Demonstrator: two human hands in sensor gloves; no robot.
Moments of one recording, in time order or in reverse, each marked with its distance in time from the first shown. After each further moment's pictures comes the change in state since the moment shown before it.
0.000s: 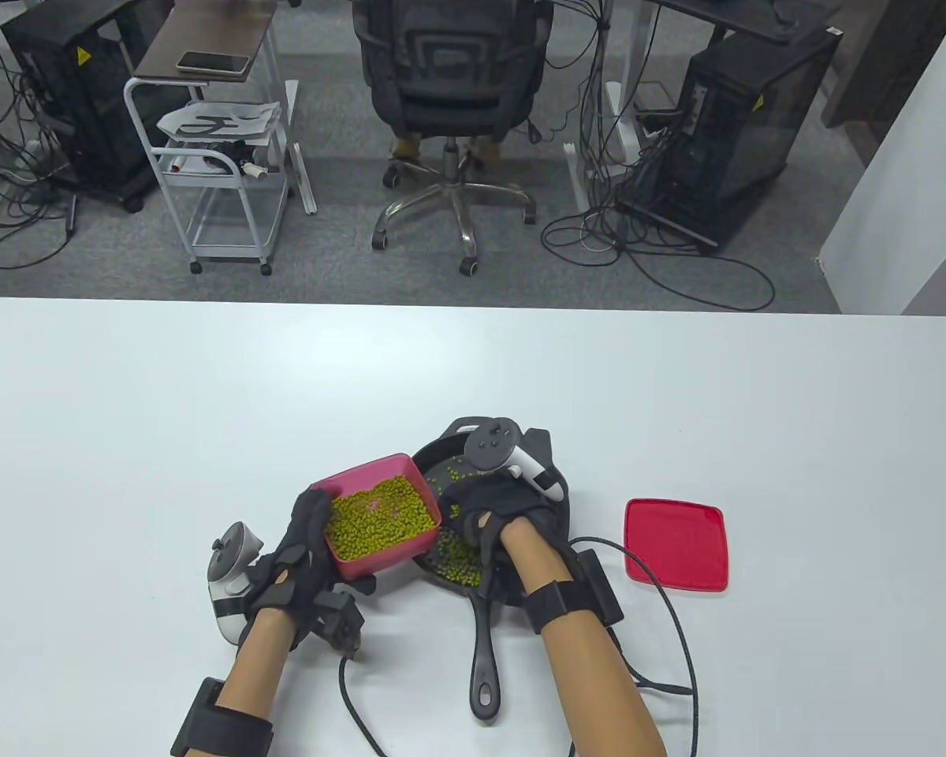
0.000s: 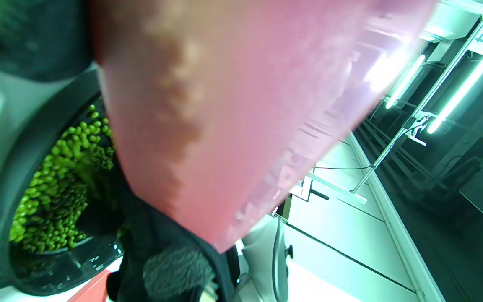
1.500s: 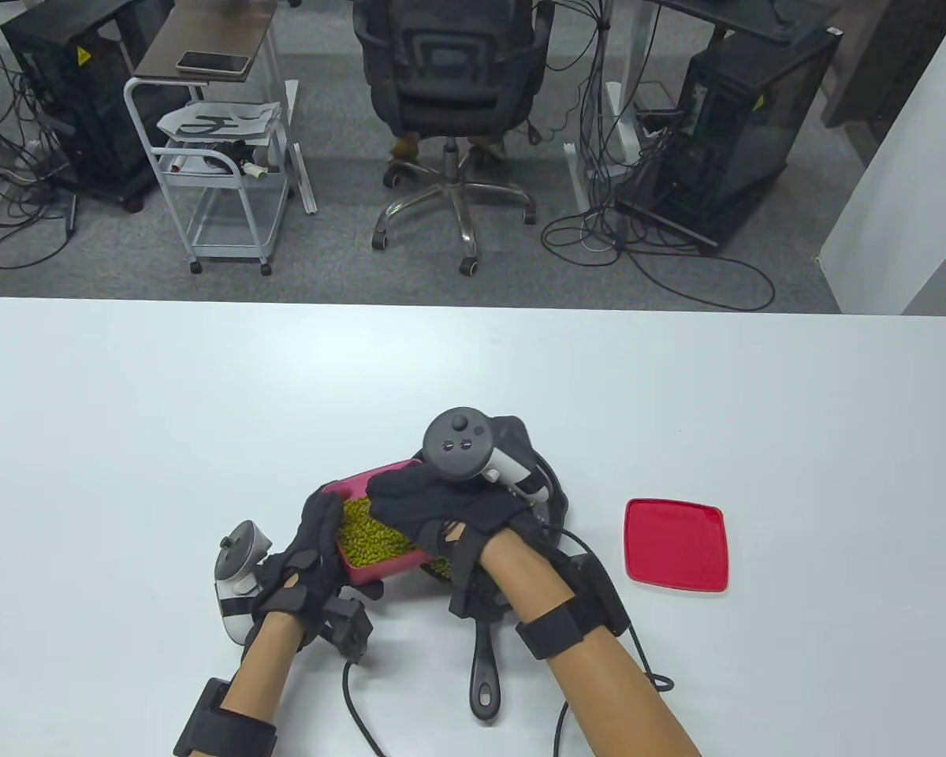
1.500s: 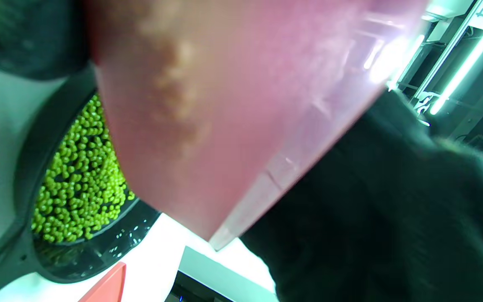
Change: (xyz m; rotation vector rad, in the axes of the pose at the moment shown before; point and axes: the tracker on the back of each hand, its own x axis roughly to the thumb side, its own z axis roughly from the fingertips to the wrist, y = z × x) left_hand -0.001 -0.010 0.000 -0.027 -0.009 -0.063; right_hand 0.091 -0.012 0.082 -0.003 -0.364 0.085
